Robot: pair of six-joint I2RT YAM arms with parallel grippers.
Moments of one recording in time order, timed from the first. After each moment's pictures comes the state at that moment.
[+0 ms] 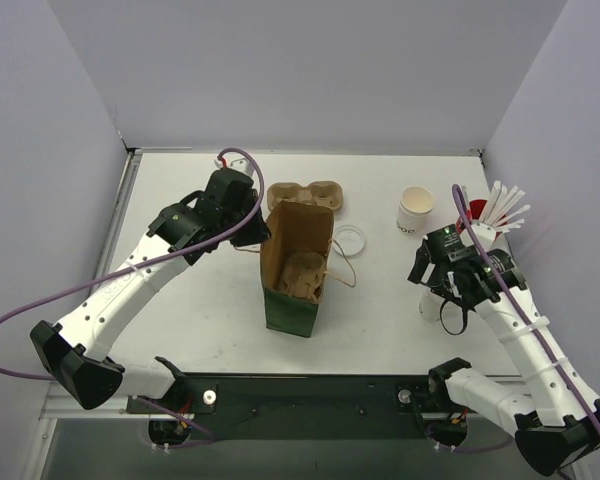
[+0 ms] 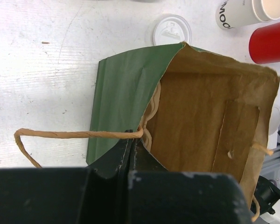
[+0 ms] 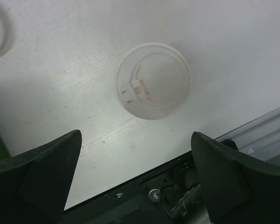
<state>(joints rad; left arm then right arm) -0.67 1.35 1.47 -0.87 -0.13 -0.72 0.43 0.97 1.09 -1.26 0.50 0.78</state>
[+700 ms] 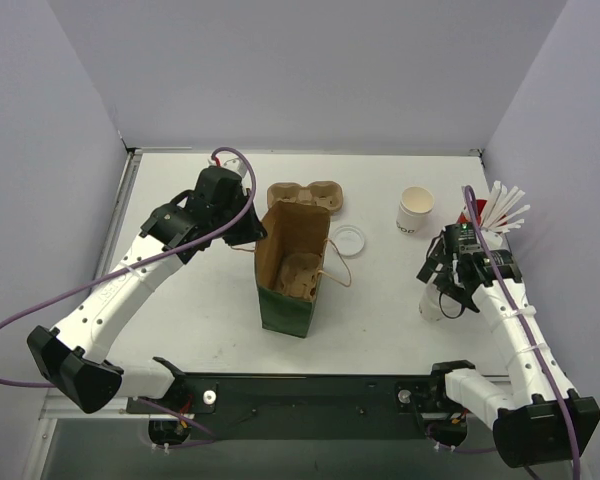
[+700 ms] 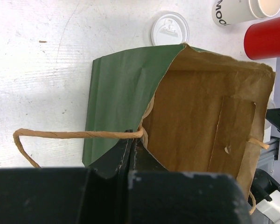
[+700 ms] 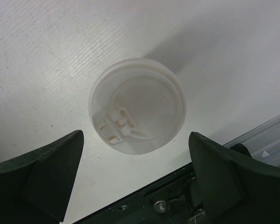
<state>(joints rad) -0.61 1.32 1.43 -0.84 -0.03 -0.69 0.13 1.00 0.92 -1.08 0.34 0.66</state>
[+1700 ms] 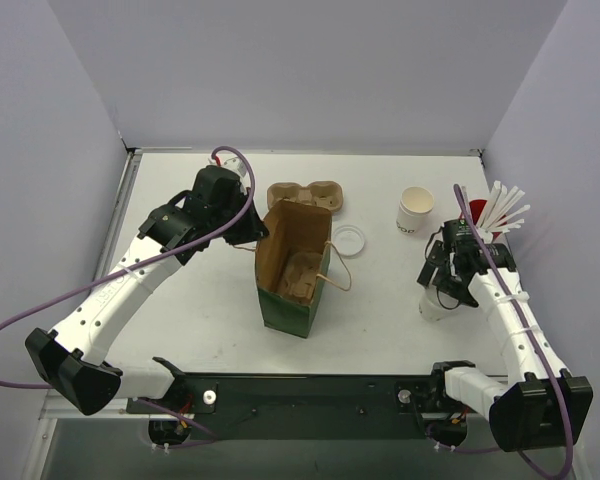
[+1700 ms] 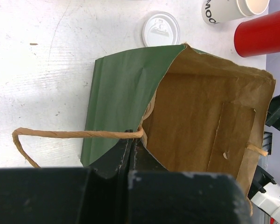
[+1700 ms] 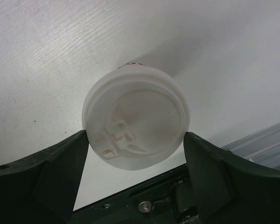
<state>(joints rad) -0.60 1.31 1.43 -0.82 0.01 -0.68 0.08 1.07 0.90 -1.03 0.29 0.52</state>
